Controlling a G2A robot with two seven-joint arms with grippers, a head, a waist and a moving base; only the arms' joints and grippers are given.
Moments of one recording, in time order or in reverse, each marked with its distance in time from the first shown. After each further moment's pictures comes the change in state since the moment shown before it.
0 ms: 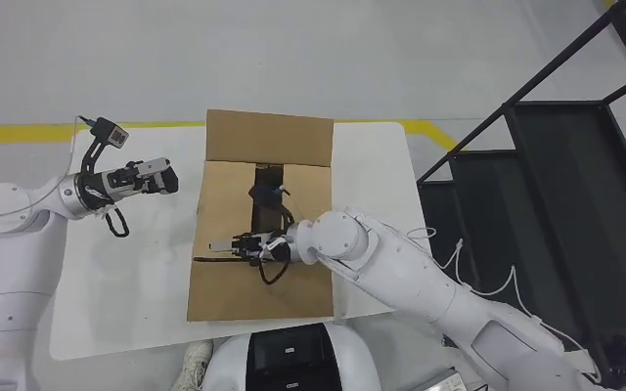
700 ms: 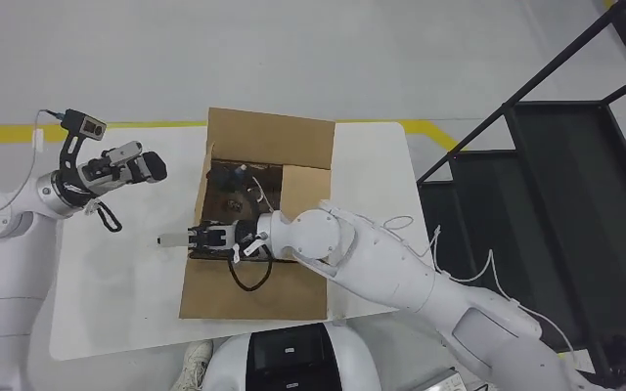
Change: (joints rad) left arm 0.036 0.006 -0.067 -0.021 -0.155 -0.017 0.042; right arm 0.106 -0.108 -0.081 0.033 0.008 -0.337 -0.115
